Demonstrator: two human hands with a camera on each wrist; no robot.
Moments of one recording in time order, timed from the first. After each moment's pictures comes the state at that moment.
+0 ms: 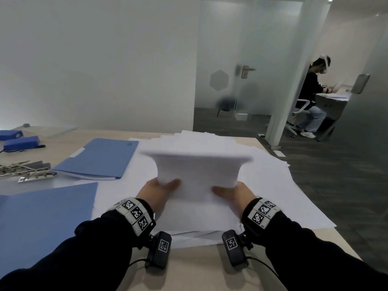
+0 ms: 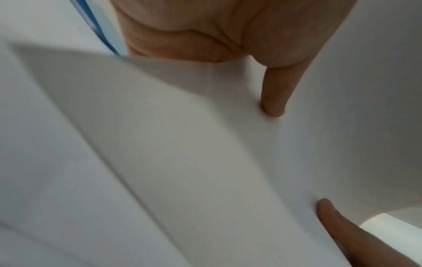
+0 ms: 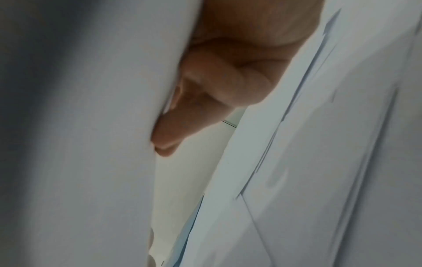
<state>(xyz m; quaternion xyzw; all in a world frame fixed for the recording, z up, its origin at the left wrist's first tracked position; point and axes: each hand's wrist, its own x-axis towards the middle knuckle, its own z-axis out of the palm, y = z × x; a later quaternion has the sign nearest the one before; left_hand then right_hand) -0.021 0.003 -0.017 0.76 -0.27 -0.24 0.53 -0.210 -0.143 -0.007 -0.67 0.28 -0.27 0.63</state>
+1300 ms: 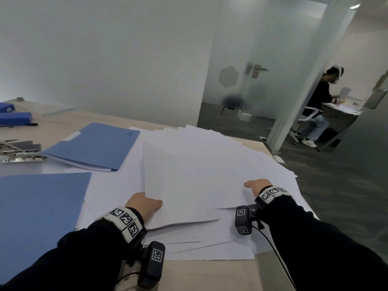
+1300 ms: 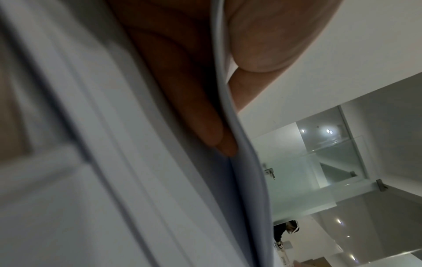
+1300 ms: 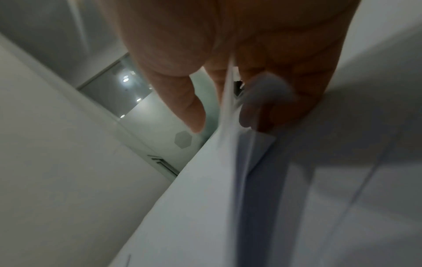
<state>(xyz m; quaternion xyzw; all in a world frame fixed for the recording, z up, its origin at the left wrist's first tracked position) 0.008 0.010 -0.056 0.83 -0.17 -0.27 0.46 -0.177 -0.287 -0.023 -0.74 0.59 -0.06 0.31</state>
